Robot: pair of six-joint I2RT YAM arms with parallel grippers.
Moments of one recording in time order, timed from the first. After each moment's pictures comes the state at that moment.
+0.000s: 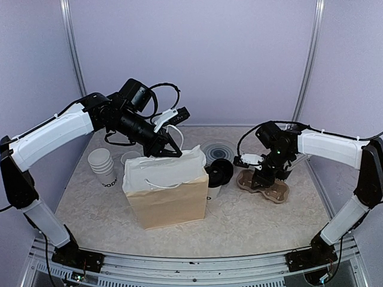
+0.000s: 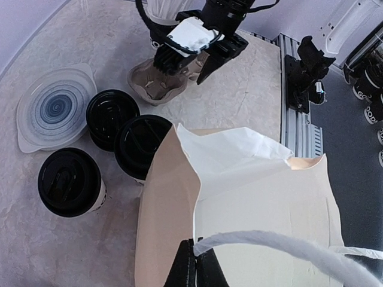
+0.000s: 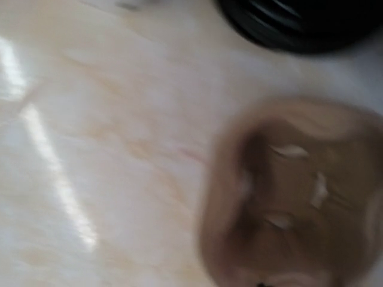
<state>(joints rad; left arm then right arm) -0.77 1.61 1.64 -0.87 0.51 0.27 0.53 1.56 1.16 -0.86 -0.15 -0.62</state>
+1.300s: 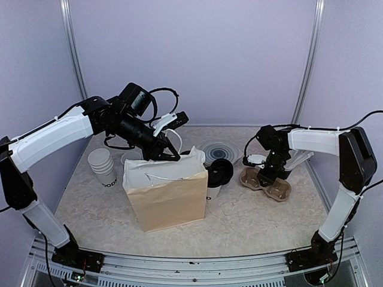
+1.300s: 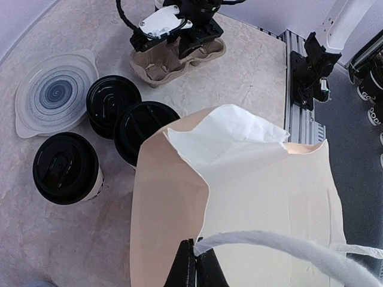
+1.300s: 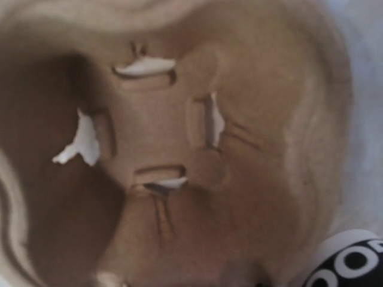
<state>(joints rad) -0.78 1.60 1.59 -0.86 0.49 0.23 0.41 1.75 1.21 -0.84 0.08 -0.53</state>
